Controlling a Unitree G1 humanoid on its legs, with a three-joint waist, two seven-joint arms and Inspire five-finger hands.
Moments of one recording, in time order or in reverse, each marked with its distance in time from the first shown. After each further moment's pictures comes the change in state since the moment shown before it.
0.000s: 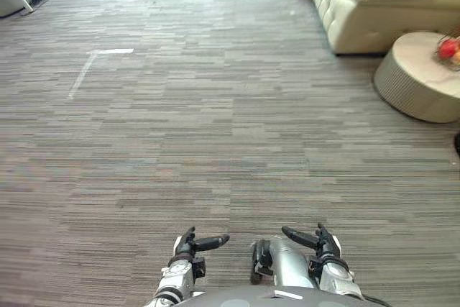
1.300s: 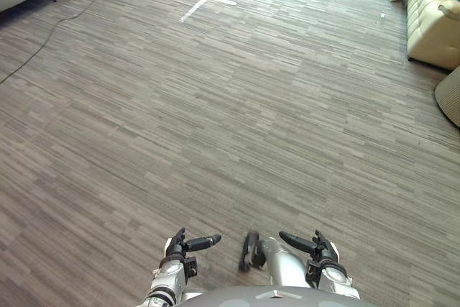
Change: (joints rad) left arm -0.025 0.050 0.001 0.040 -0.035 0.001 -0.001; right arm -0.029 -0.008 -0.034 0.039 0.026 -0.022 0.009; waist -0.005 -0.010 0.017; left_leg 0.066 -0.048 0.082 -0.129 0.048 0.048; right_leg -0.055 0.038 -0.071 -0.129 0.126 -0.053
